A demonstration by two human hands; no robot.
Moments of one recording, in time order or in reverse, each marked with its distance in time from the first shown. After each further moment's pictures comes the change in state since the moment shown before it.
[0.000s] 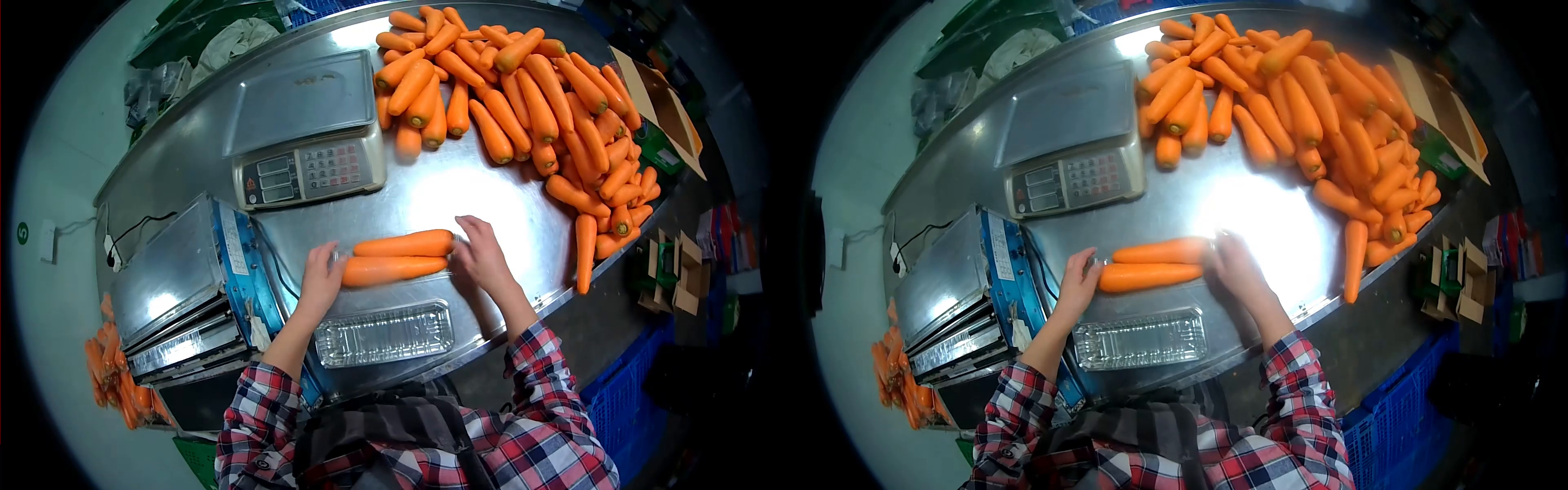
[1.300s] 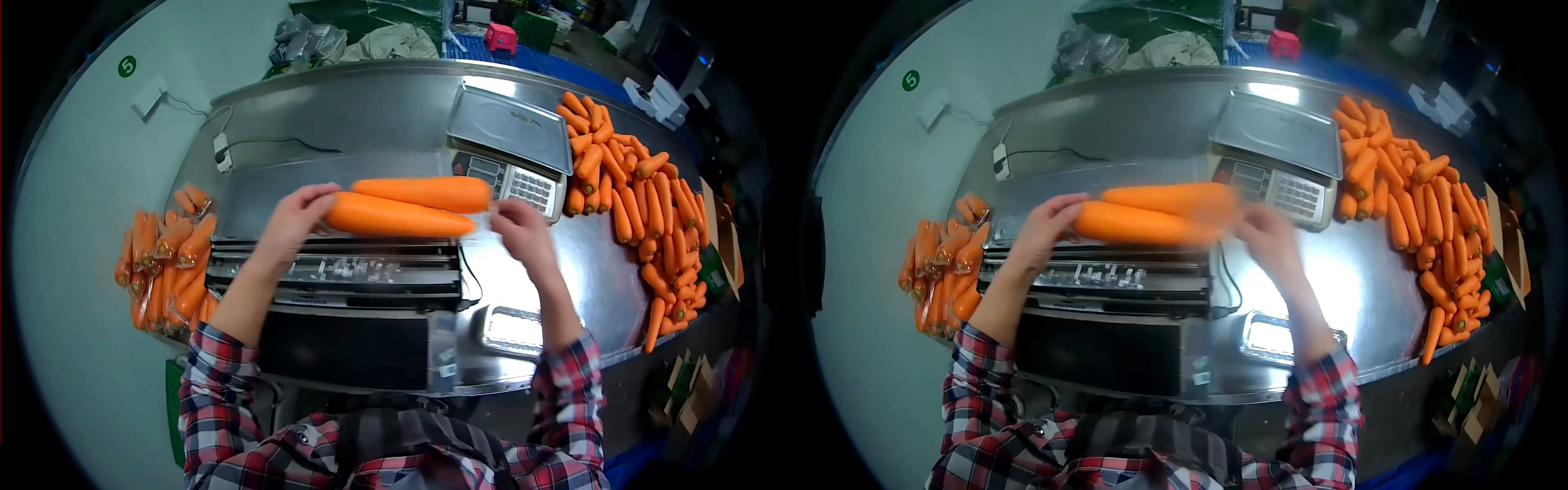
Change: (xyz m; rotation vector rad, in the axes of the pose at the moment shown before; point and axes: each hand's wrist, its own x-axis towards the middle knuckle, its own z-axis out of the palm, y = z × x) left_hand -0.131 -0.023 -0.351 -0.421 0.240 -0.115; right_hand 0.093 -0.340 0.046 0.675 -0.239 0.152
